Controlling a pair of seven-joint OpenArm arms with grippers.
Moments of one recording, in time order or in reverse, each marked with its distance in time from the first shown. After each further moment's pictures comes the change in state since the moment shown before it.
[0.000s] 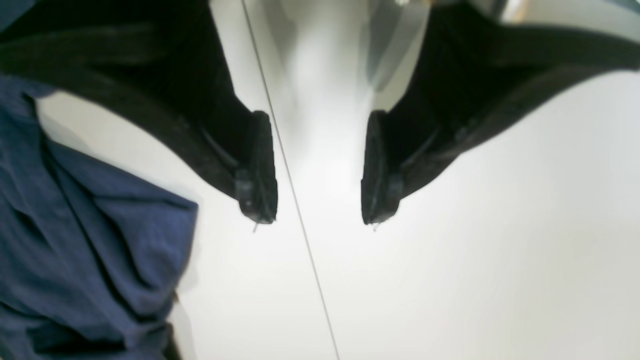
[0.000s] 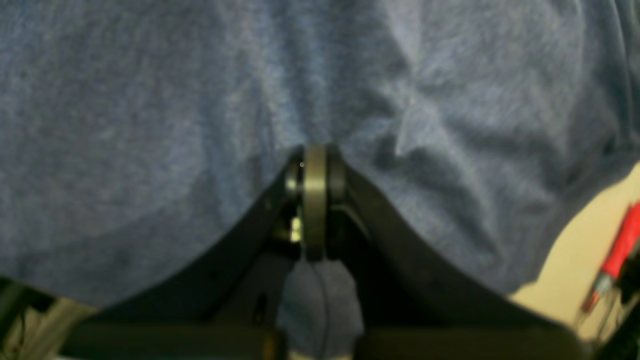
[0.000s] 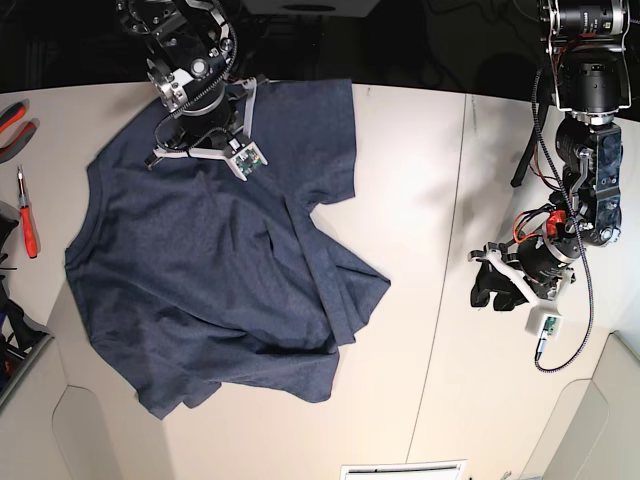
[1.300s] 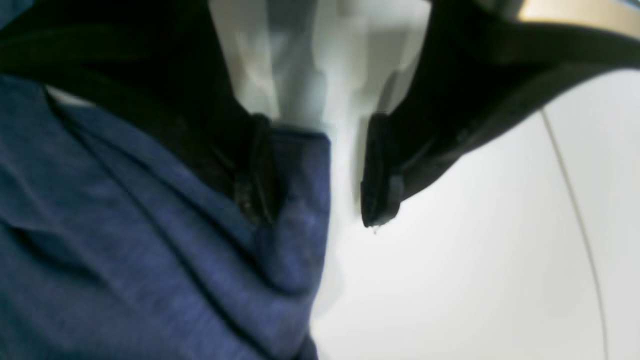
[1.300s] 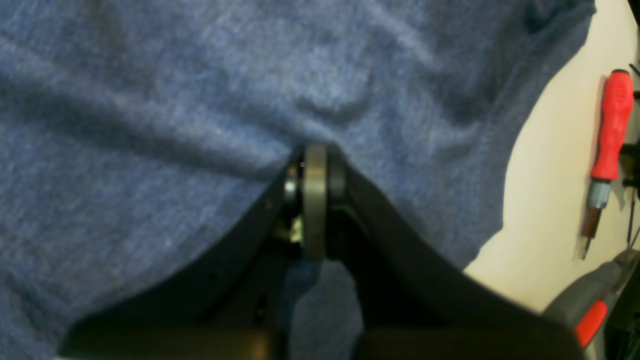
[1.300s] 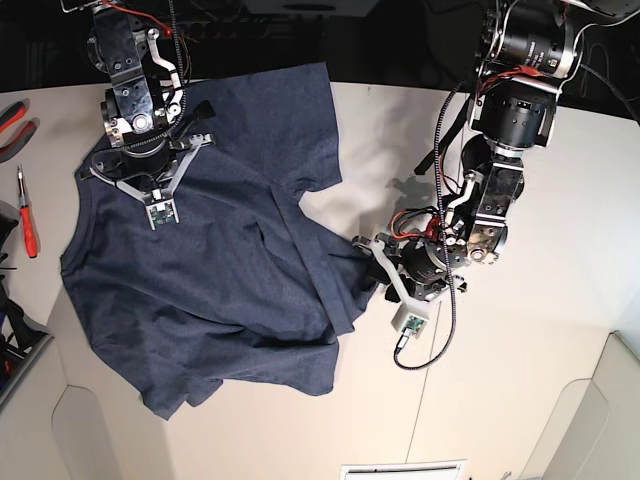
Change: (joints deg) left arm -9.2 11.3 18.8 -16.9 13.4 7.3 -9.7; right arm 3.9 -4.0 19.1 -8.2 6.2 -2.8 4.4
